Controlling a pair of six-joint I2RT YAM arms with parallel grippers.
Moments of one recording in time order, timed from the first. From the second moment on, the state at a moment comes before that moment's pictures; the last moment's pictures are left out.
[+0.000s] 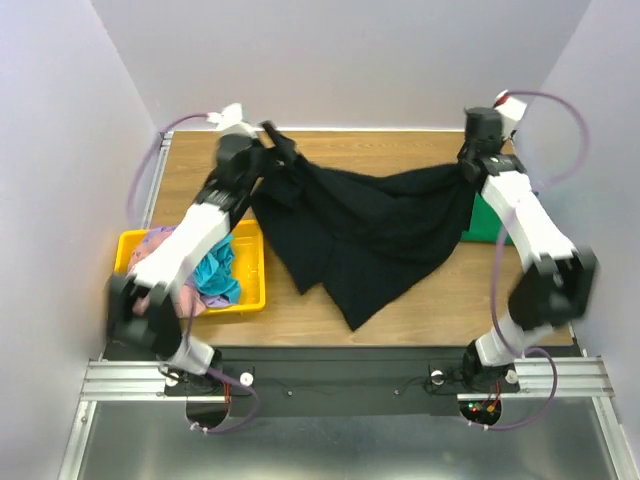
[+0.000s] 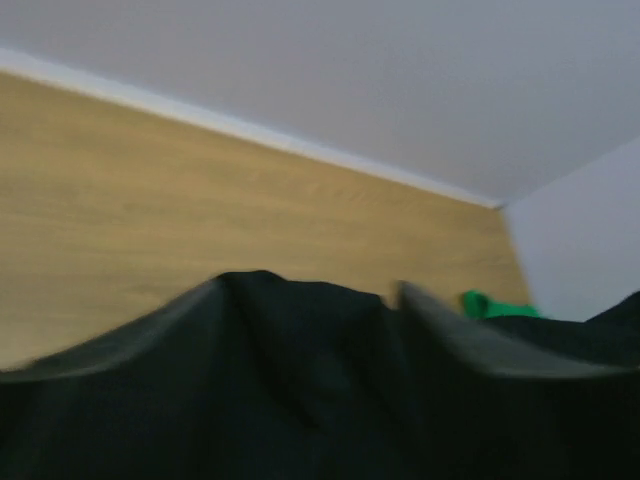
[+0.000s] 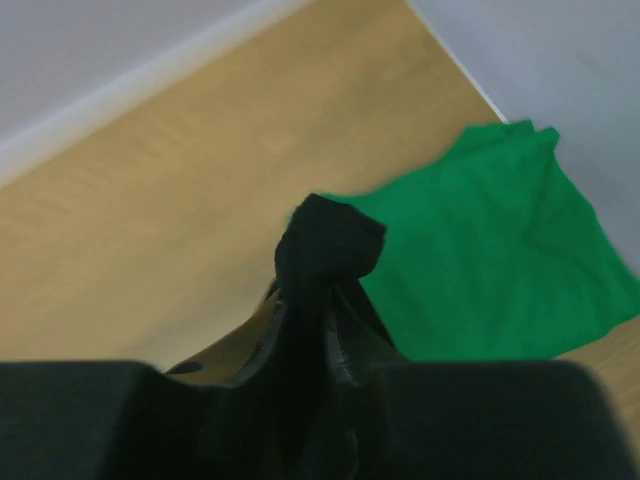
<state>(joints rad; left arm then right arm) -0.34 1.34 1.11 0.18 -0.07 -0.59 0.12 1.53 1.47 -0.38 0.59 0.39</state>
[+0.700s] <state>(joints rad) -0.33 1.34 0.99 -0.02 -0.15 -0.64 0.31 1.41 1.12 -0.35 0.24 0.38</state>
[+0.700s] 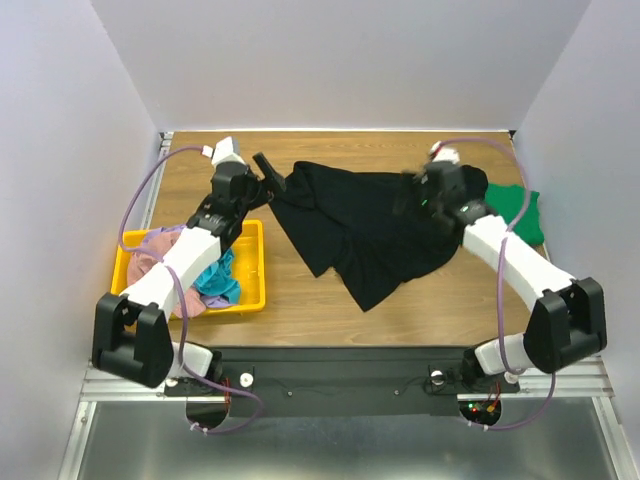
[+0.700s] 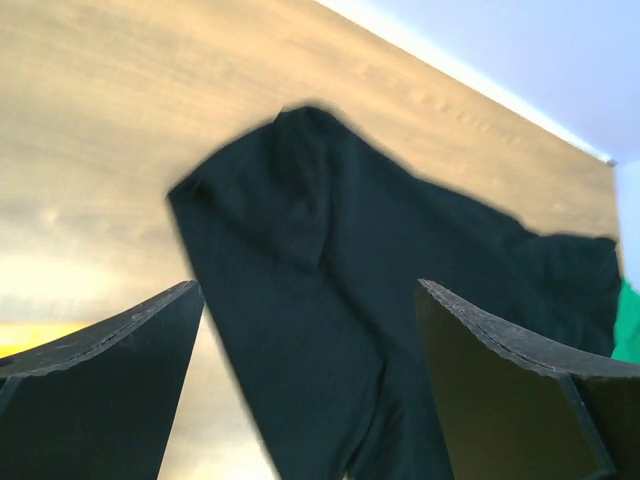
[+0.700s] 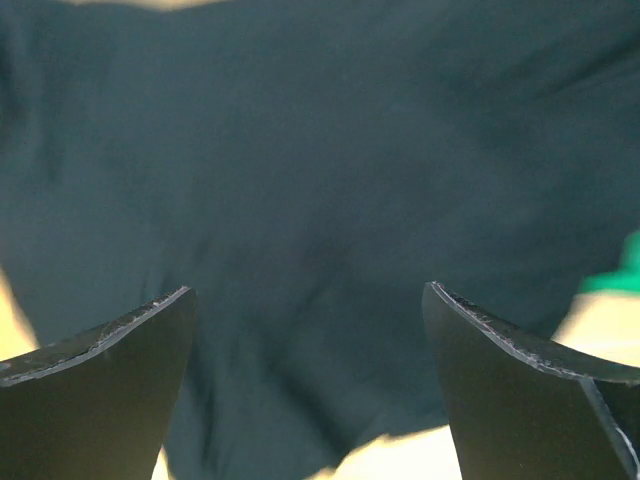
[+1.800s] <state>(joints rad) -0.37 1.02 0.71 -0.10 -0.15 -0.68 0.94 1.66 0.96 -0.46 0.48 0.59</state>
